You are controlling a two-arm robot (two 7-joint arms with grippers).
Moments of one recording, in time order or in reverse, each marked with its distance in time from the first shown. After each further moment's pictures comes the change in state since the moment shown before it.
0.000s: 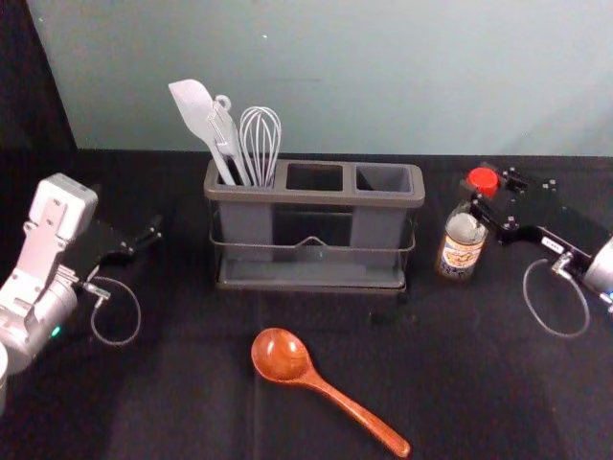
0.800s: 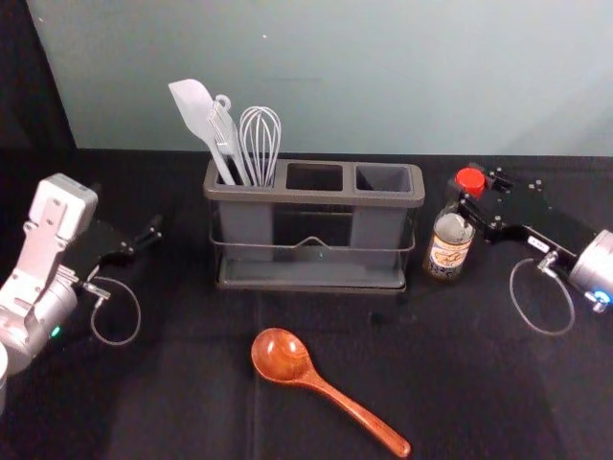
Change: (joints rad) left arm 0.000 0.000 0.000 0.000 0.000 0.000 0.000; right arm 0.030 -0.043 -0.011 0.049 -0.013 -0.009 0.017
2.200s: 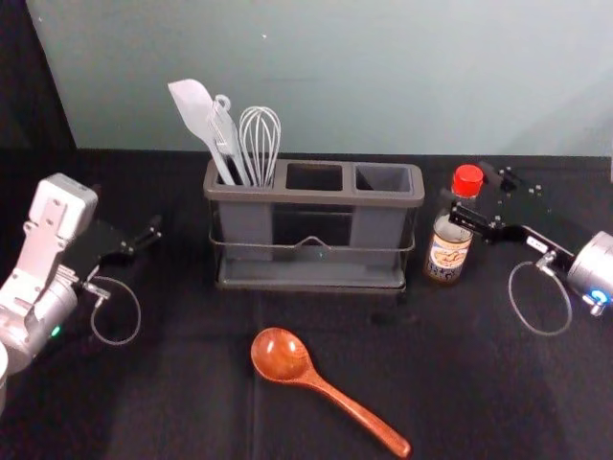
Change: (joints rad) left arm 0.000 0.000 0.000 0.000 0.000 0.000 0.000; right arm 0.008 -0.015 0.003 0.025 0.020 0.057 -0.020
